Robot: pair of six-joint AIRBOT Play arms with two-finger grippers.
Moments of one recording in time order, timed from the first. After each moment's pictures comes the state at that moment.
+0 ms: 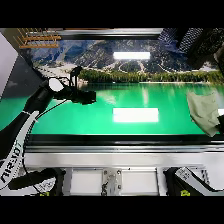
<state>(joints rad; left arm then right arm) -0.24 -1.39 1.16 0.97 -1.02 -1.44 -0.96 -1.13 0.81 -1.27 0.88 1.64</state>
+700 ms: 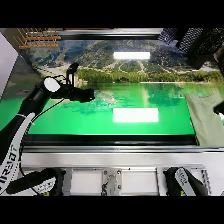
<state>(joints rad) -0.23 -1.33 1.15 0.97 -0.98 -1.47 -0.73 -0.92 0.90 -1.25 0.92 1.35</state>
